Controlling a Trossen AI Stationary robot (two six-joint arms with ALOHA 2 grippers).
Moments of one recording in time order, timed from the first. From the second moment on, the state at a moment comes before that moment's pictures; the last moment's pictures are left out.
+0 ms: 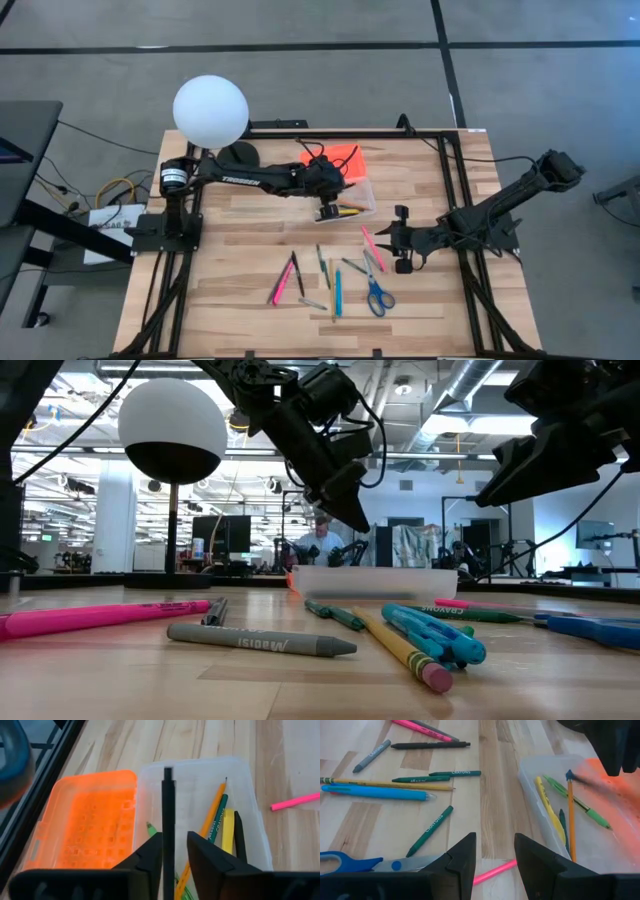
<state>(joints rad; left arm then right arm) 0.17 1.92 1.35 -0.19 -0.17 0.11 0.45 1.10 0.45 -0.05 0.44 0.12</state>
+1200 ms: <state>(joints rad) -0.30 1.91 1.34 -0.54 -0.48 -0.10 0.44 1.41 0.45 0.04 0.53 0.56</state>
